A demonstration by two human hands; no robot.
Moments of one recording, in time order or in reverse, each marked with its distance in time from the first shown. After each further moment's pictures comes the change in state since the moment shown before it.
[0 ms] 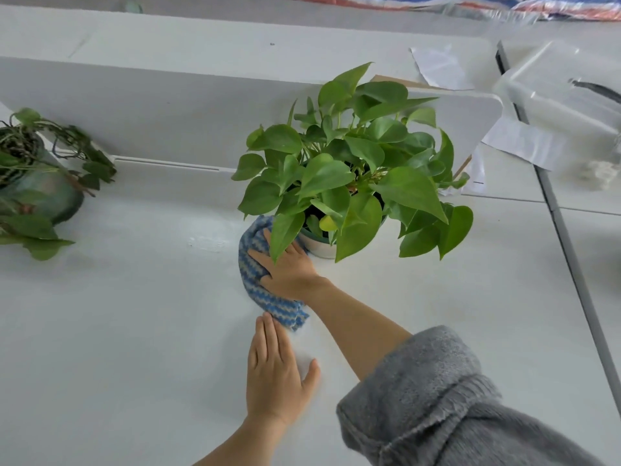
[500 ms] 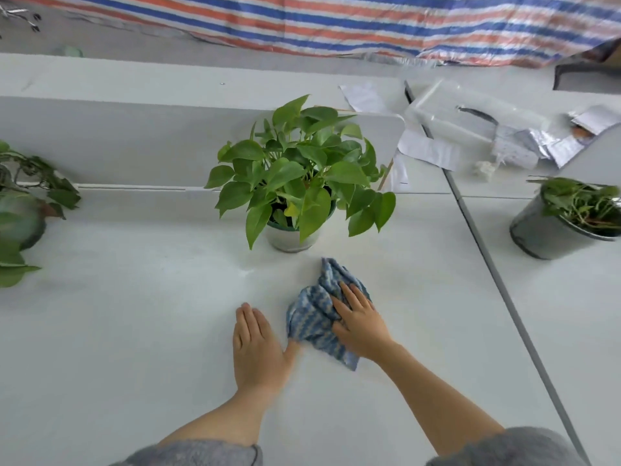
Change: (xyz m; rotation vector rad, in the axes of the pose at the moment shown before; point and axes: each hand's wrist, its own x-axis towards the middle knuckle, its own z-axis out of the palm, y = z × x) left_hand -0.007 0.010 -0.017 -0.050 -0.011 -0.026; right_hand -0.185 0.040 0.041 0.067 0.016 0.483
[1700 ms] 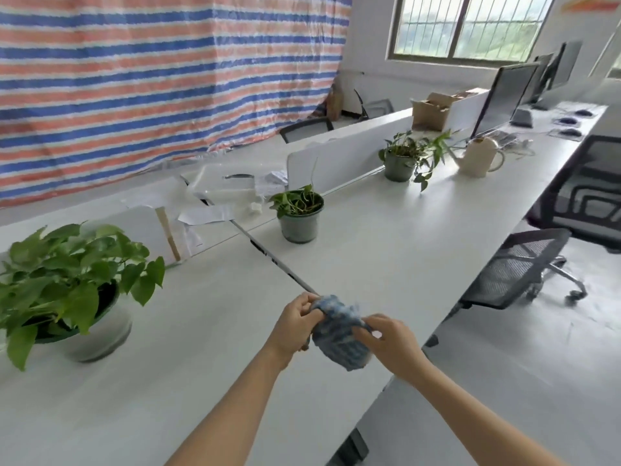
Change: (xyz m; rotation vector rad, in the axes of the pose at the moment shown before) left_hand -0.177 0.253 -0.055 -0.793 -0.741 0.798; right_hand -0.339 0.119 -0.001 0.616 0.807 0.581
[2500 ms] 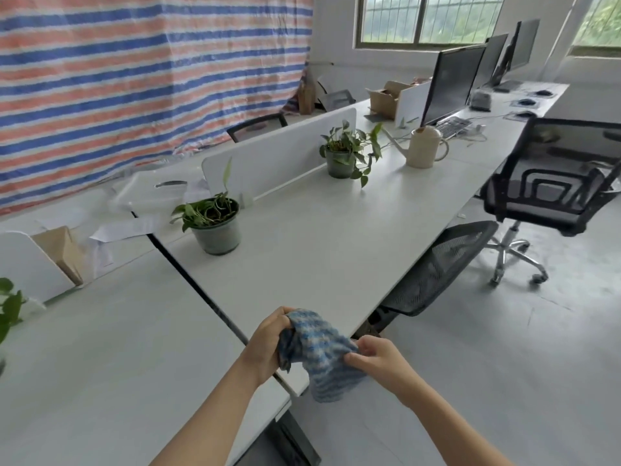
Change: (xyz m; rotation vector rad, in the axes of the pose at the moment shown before) left_hand 0.068 0.028 0.175 -0.295 -0.091 -0.184; right_hand -0.001 0.181 -0.108 0.464 -0.172 0.274
